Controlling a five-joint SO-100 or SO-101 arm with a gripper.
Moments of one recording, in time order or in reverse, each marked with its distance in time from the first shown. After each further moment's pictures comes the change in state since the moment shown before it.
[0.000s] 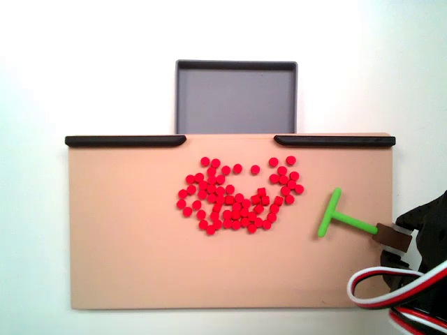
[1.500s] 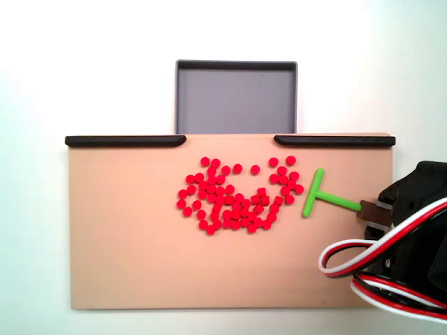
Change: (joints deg) arm -3.2 -4.2 -3.7 -1.7 0.0
